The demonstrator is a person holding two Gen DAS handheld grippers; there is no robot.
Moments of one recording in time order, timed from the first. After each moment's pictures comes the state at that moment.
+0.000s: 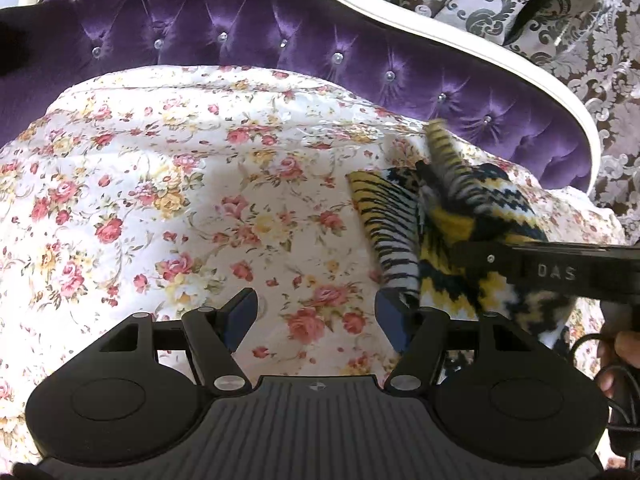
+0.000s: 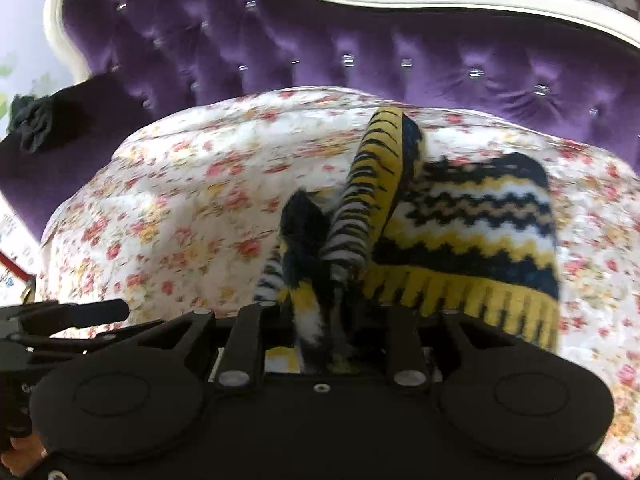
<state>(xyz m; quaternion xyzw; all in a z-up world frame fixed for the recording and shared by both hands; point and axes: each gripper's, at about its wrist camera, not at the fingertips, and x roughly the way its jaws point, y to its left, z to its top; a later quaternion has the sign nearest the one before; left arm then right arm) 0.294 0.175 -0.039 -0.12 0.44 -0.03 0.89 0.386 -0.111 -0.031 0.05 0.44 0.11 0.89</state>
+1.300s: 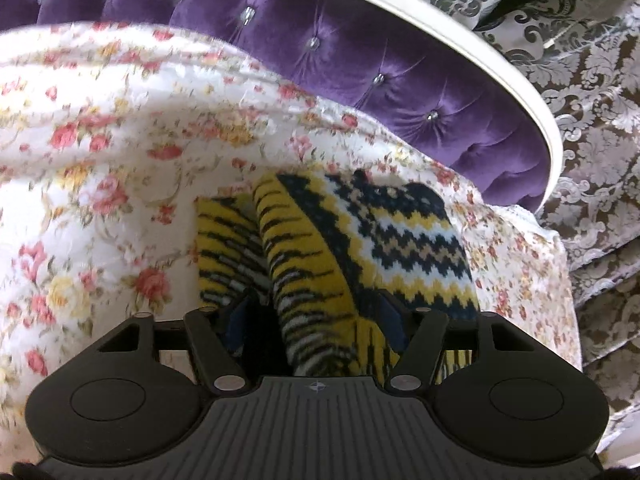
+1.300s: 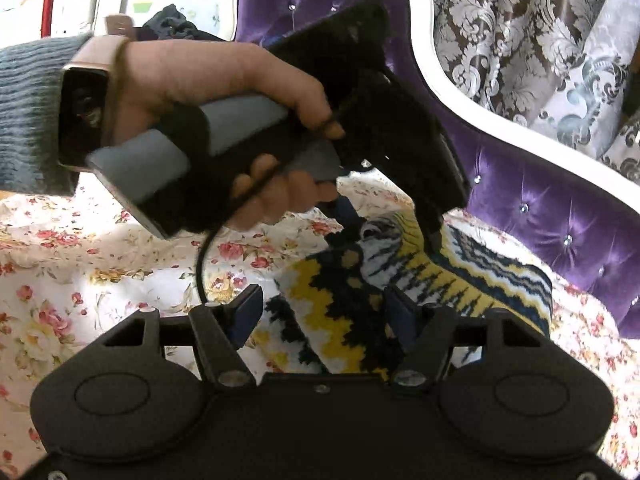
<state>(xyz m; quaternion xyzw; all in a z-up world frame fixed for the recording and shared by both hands) 0.406 0.107 -0.061 -0.20 0.47 -0.13 0.85 0.282 -0.069 -0.054 -0.18 0.26 0.18 0.93</state>
